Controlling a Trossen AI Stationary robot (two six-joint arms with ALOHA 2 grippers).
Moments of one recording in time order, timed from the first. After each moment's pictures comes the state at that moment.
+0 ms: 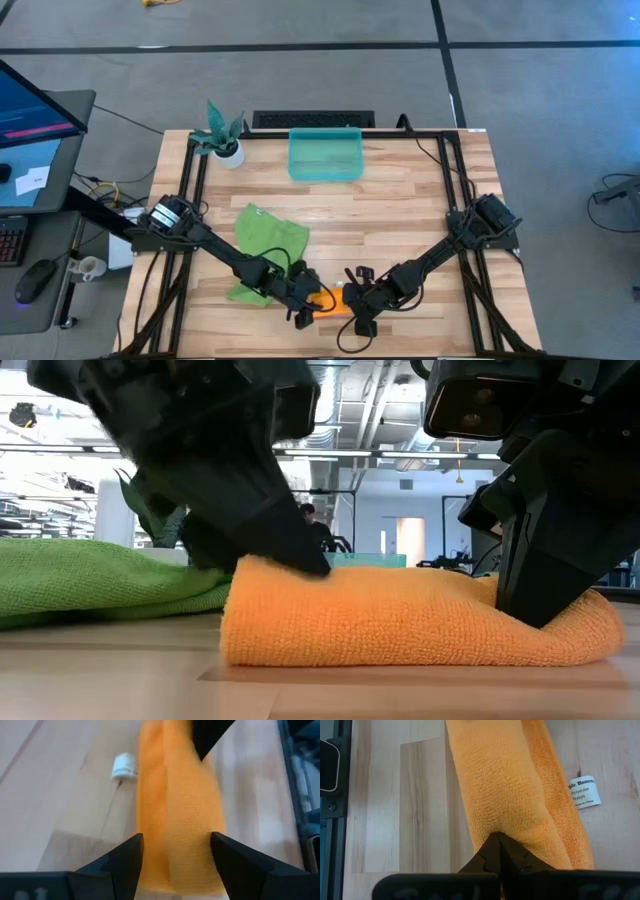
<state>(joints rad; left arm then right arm) -0.51 1.97 1.08 0.10 -0.22 -0.69 0.62 1.97 1.12 -0.25 0.12 0.63</state>
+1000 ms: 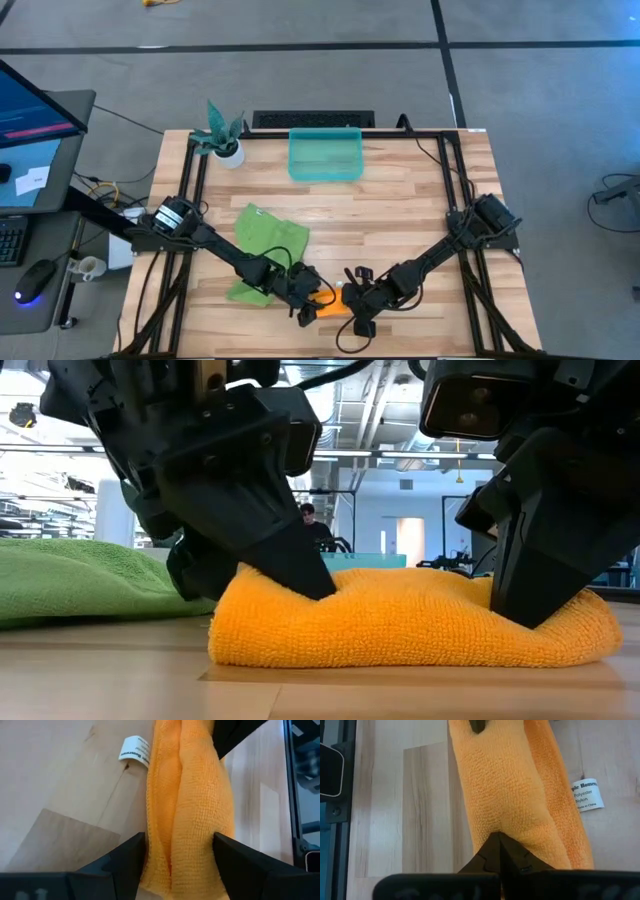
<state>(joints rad) -0.50 2.03 1.05 0.14 -0.15 -0.86 0.61 1.97 1.12 -0.24 0.12 0.63</state>
